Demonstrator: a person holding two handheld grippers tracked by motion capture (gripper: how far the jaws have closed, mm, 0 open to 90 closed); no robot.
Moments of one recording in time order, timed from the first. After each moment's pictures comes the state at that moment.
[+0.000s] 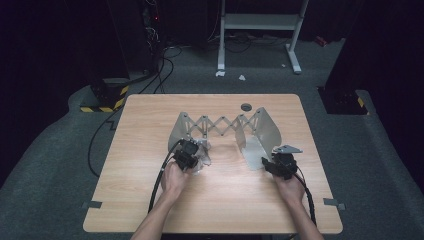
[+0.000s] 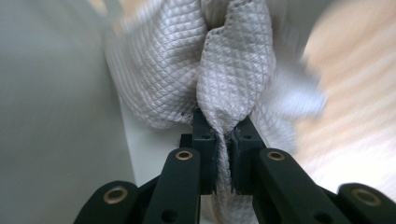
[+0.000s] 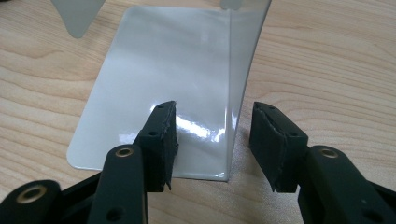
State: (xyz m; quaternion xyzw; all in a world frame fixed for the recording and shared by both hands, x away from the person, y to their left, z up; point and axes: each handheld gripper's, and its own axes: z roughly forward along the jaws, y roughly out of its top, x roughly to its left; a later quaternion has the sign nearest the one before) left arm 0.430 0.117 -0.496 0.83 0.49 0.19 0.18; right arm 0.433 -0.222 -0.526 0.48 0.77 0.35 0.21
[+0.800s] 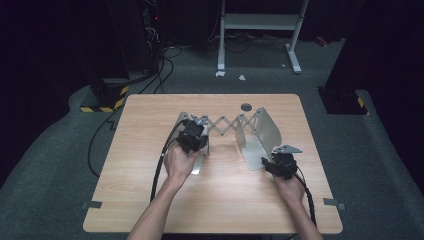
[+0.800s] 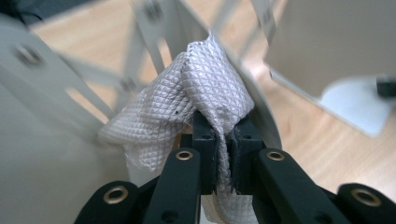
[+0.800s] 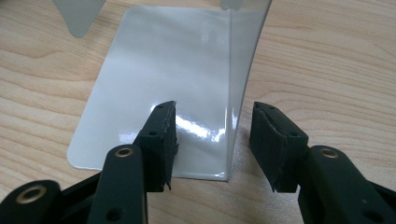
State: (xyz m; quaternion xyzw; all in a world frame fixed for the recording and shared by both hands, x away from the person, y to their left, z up) left arm 0.434 0.098 -0.414 0.81 0.46 0.20 0.29; right arm 0.433 -0.222 -0.526 0.48 0.78 0.35 0.21
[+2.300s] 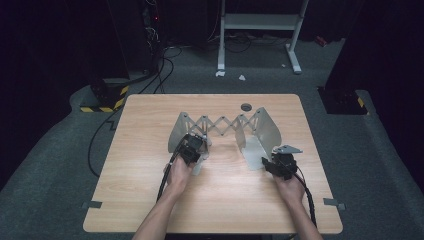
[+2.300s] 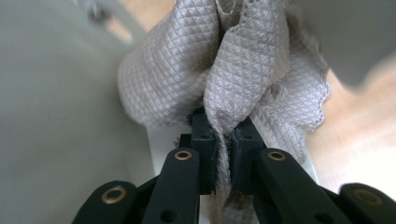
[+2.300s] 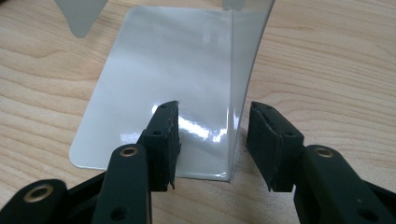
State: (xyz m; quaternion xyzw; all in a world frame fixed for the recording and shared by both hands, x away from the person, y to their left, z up) left arm 0.468 0.099 -0.496 0.82 0.51 0.24 0.13; right arm 0.432 -0.222 -0.526 0.48 0.78 0.35 0.21
